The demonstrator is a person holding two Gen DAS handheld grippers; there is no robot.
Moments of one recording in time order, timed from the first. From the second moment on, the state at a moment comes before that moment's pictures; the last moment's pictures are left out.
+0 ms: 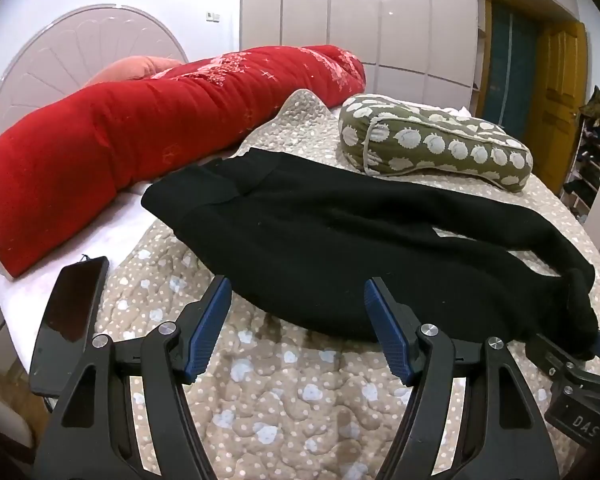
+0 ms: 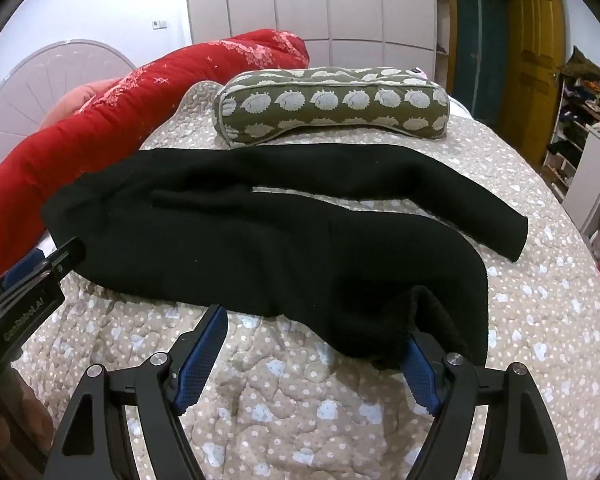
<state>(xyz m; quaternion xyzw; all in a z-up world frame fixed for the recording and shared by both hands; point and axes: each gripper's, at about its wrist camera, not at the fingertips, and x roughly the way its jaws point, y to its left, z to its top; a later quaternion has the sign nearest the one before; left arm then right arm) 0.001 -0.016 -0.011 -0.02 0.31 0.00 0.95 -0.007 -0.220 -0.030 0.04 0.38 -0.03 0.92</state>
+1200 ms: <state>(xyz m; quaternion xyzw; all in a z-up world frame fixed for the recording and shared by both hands) 0.001 -0.016 -0.011 -0.02 0.31 0.00 0.95 -0.004 -0.219 -0.033 0.04 0.38 -0.02 0.92</state>
